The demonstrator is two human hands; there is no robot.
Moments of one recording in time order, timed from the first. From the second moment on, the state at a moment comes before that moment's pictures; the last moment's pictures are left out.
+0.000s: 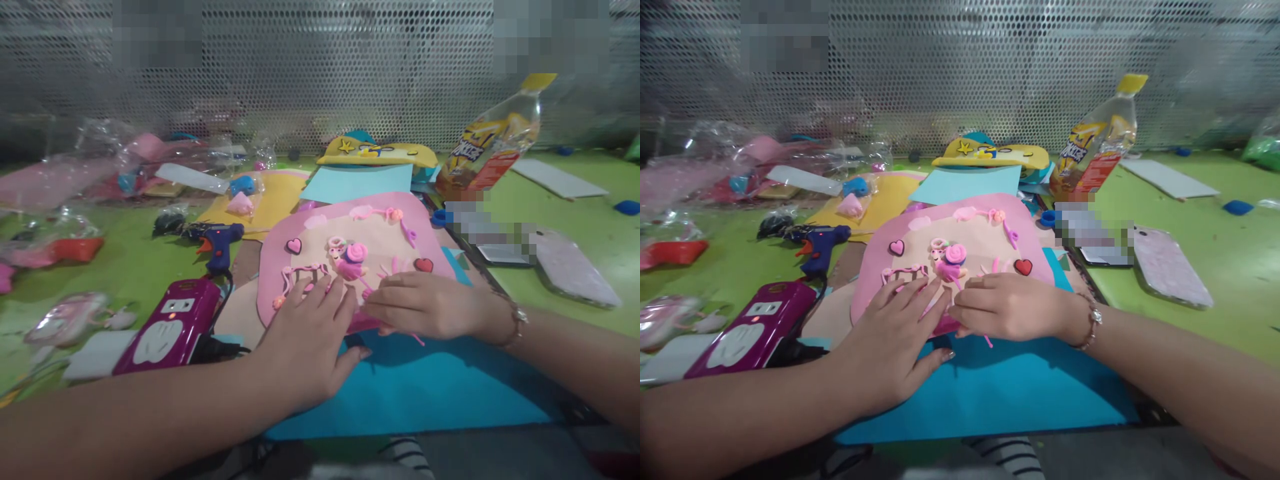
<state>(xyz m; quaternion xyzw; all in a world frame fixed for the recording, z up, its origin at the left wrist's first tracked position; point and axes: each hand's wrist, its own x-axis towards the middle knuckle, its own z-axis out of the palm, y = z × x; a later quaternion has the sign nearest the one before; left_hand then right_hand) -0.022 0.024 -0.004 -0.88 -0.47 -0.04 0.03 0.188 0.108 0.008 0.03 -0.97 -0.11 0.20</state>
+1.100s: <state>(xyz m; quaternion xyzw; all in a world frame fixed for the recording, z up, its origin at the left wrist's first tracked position) -0.024 0.024 -0.008 -0.88 -0.46 -0.04 0.04 0.184 0.111 0.006 -0.03 -0.97 0.00 0.23</state>
